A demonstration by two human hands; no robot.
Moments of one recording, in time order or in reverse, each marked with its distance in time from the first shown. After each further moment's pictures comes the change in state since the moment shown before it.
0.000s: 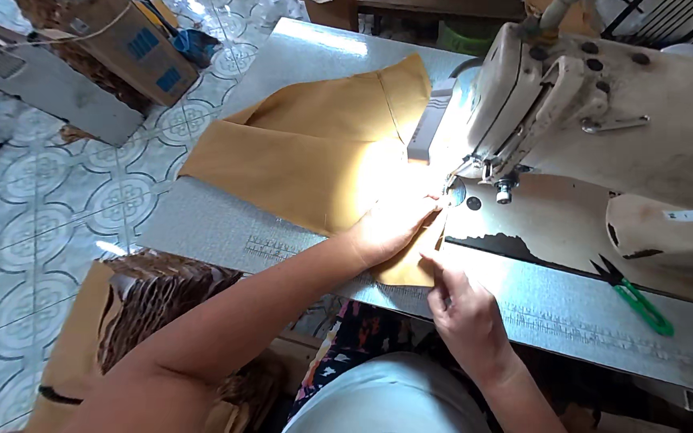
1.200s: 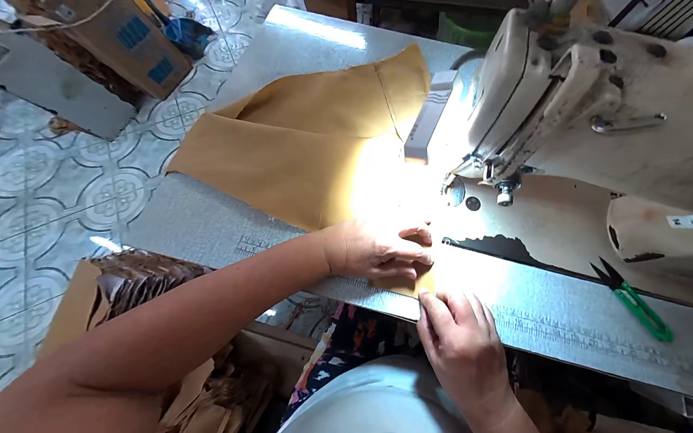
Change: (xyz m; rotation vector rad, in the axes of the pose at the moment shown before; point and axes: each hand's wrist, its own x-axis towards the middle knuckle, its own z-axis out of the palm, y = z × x) left_hand -0.021 -0.023 -0.019 -0.179 -0.246 0.447; right_hand -0.035 -0.007 0.001 -0.352 0.015 -0.029
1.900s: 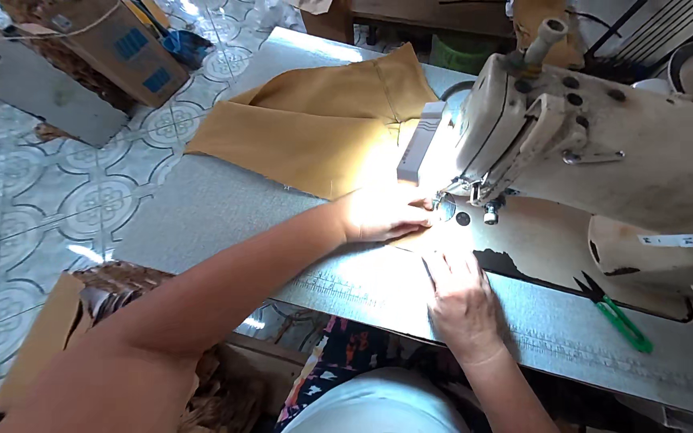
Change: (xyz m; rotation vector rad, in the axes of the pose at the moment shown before) left_hand 0.036 -0.041 -0.025 0.173 -0.030 -0.068; right_hand 0.058 0.027 0.018 -0.114 -0.052 0.002
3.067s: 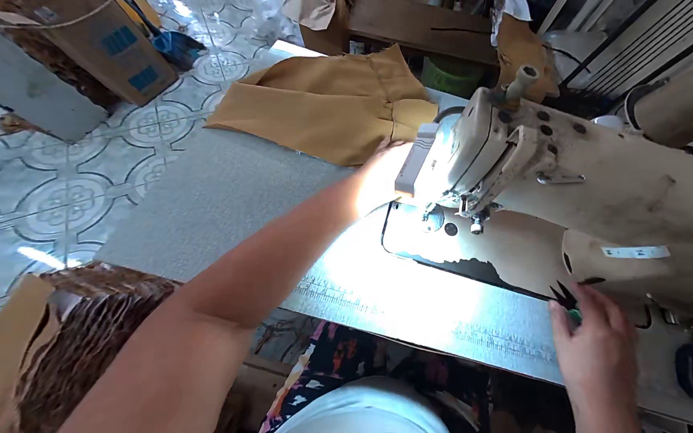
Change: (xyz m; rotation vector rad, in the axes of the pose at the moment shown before) left_hand 0.050 -0.040 -0.009 -0.047 0.035 -0.667; right_hand -0.056 0.127 -0.088 -0.073 -0.064 0.509
